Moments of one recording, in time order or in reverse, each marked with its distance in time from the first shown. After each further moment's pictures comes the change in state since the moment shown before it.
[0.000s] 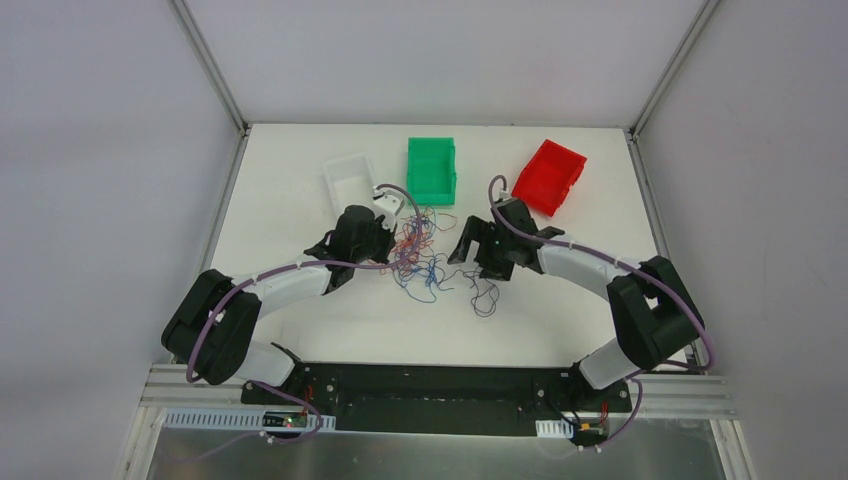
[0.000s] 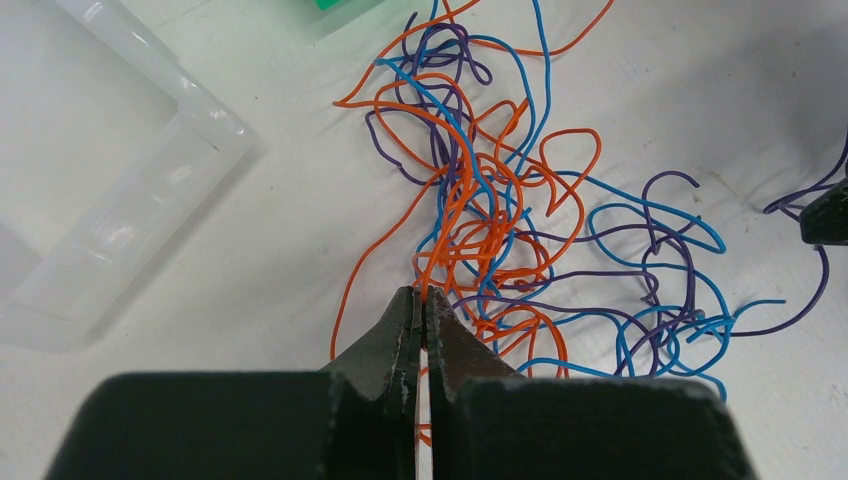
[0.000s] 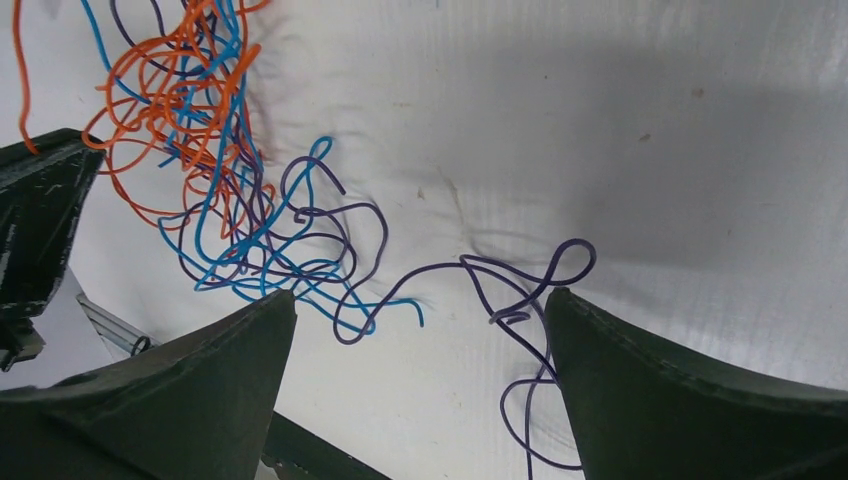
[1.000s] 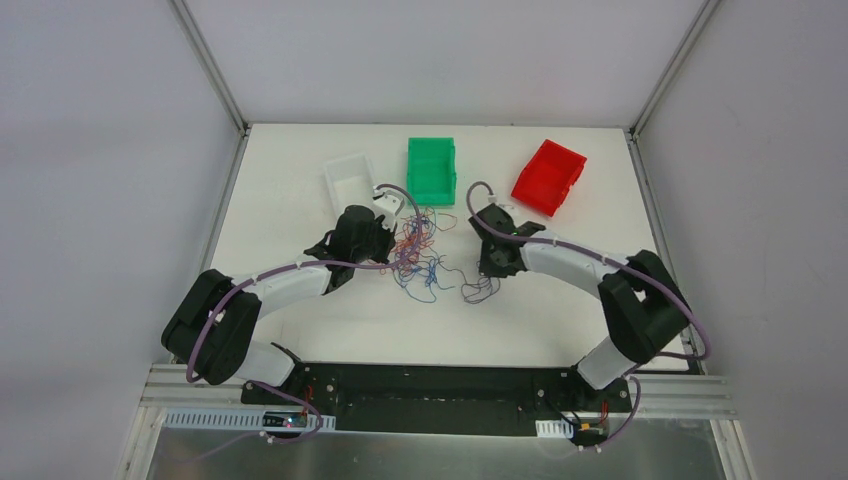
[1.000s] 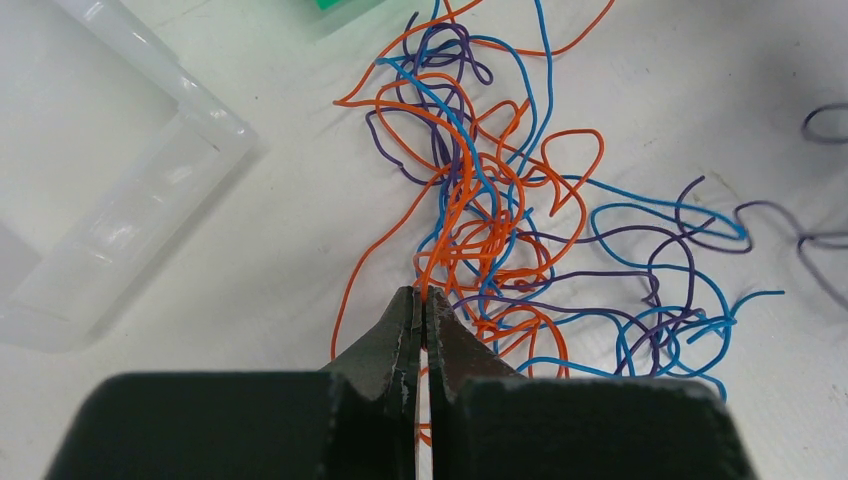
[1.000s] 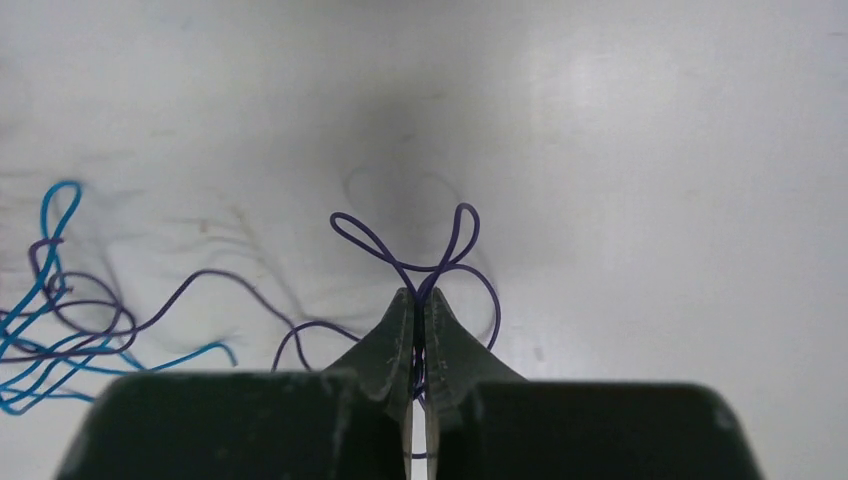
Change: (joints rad) left arm 0.000 0.000 0.000 0.000 0.000 0.000; right arm 0.165 0.092 0.138 -0.288 0.486 -0.108
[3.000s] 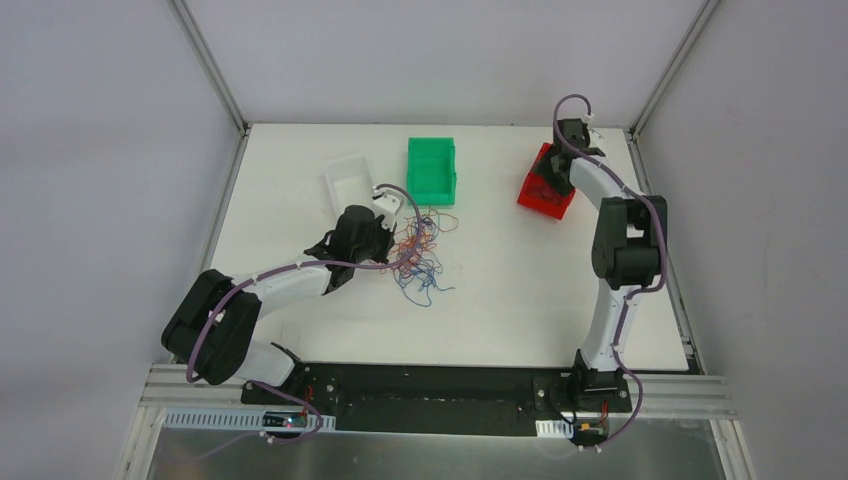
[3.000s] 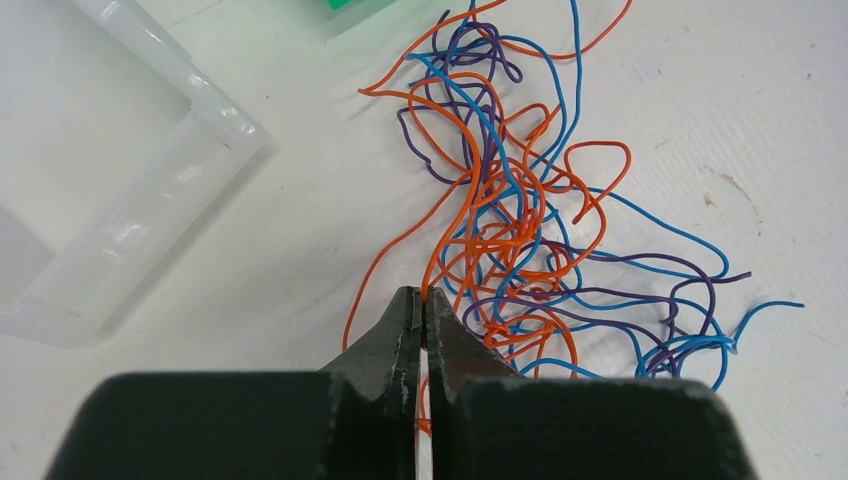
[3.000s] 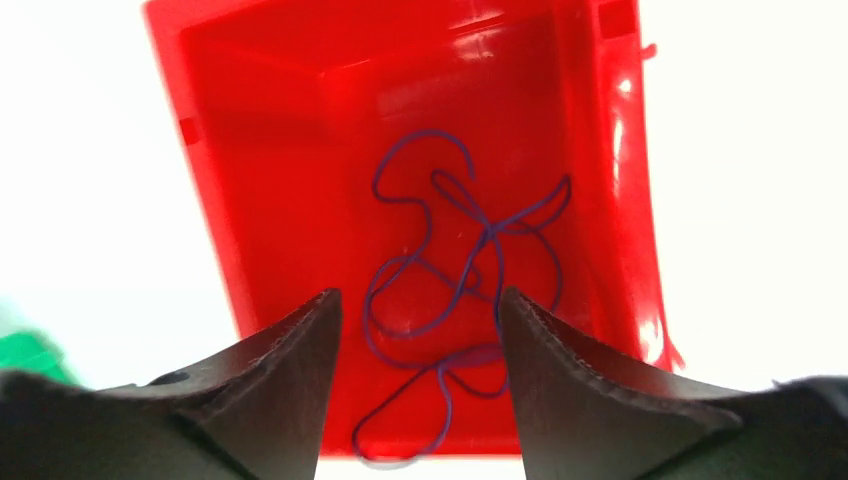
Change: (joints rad) left arm 0.000 0.000 0.000 0.000 -0.018 0.002; right arm -0.626 0.455 0.623 0.091 -0.004 0.013
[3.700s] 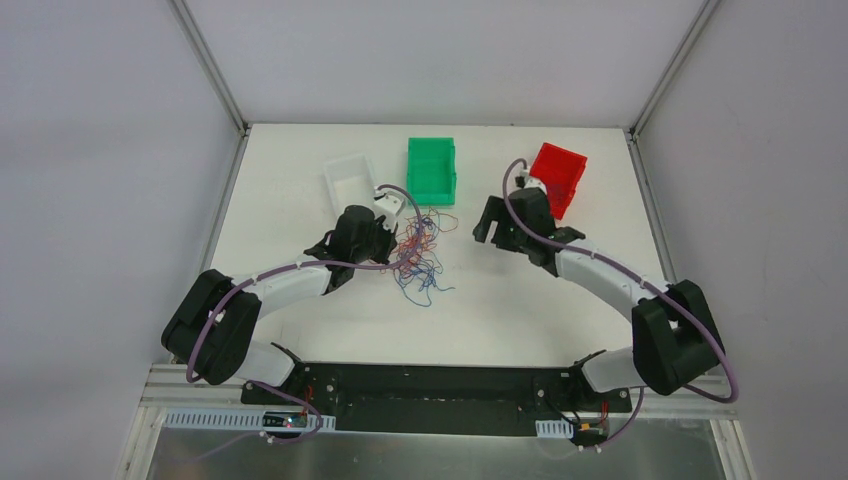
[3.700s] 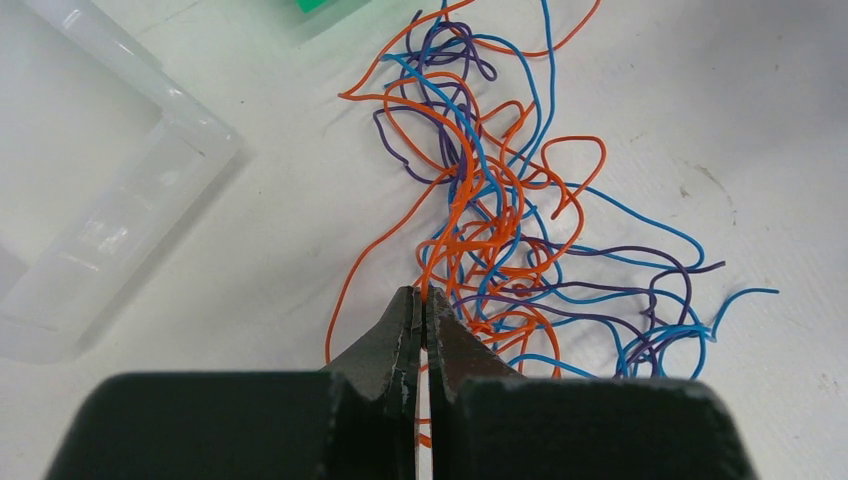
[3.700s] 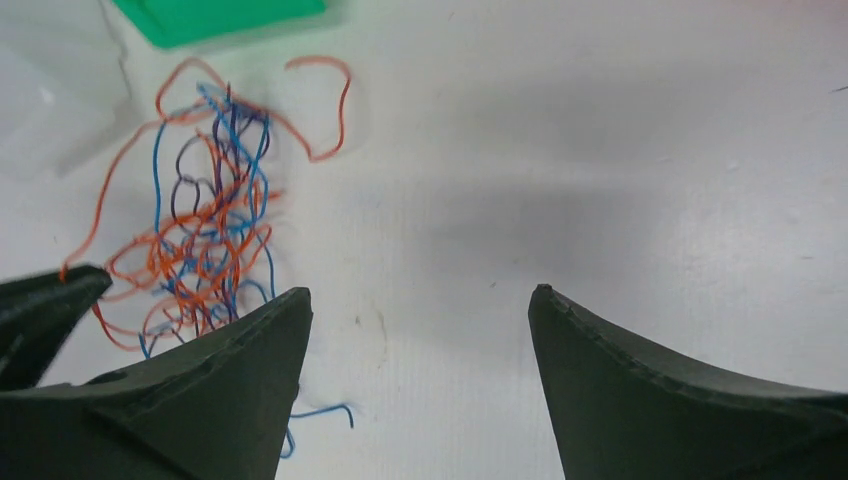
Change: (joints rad) left arm 0.000 0.000 0.000 0.000 0.032 0.006; right arm 0.390 -0.686 -0.718 0.257 -0.168 -0.090
